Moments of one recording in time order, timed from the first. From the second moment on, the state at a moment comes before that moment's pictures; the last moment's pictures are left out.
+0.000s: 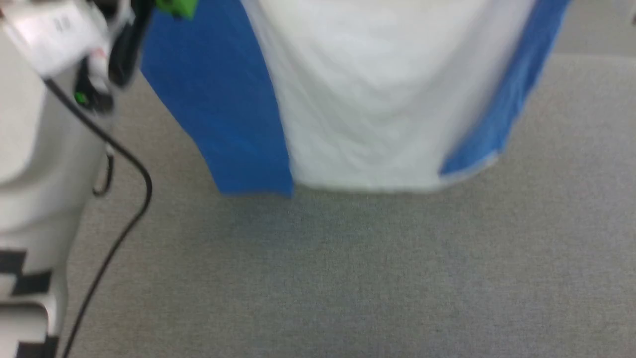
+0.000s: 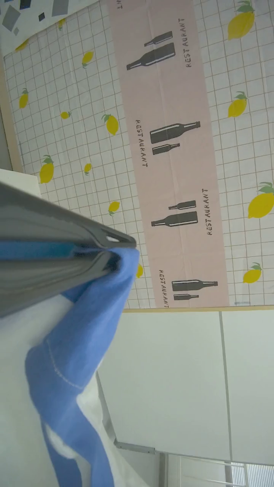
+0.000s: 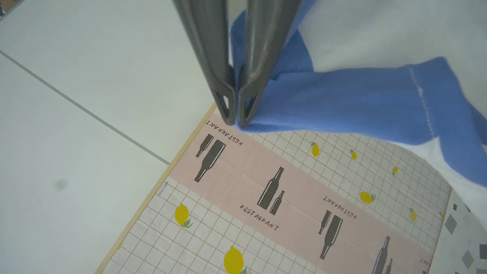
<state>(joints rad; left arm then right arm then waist) -1.10 0.42 -0.44 0.06 -0.54 0.17 0.31 -1.06 -0.48 0.26 0.00 0.18 0.13 0.45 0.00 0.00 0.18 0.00</state>
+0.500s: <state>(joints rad) -1.56 0.35 -0.43 0.38 -0.37 0.18 0.01 -1.60 -0.45 0.37 0.46 -0.02 0.13 0.23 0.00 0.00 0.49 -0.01</state>
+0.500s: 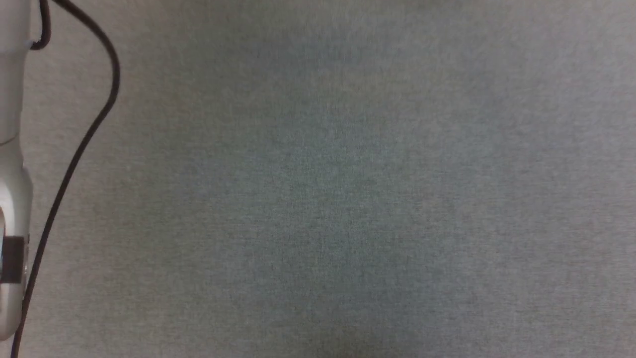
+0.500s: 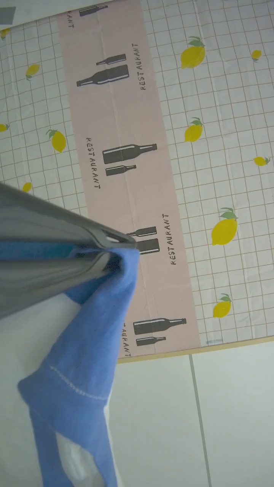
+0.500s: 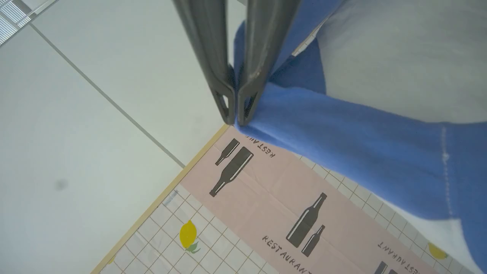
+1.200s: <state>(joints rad) -1.34 0.41 -0.53 0.35 -0.34 0.02 -0.24 -1.39 -0.53 0.44 0.47 0.10 0.13 0.04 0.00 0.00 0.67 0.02</state>
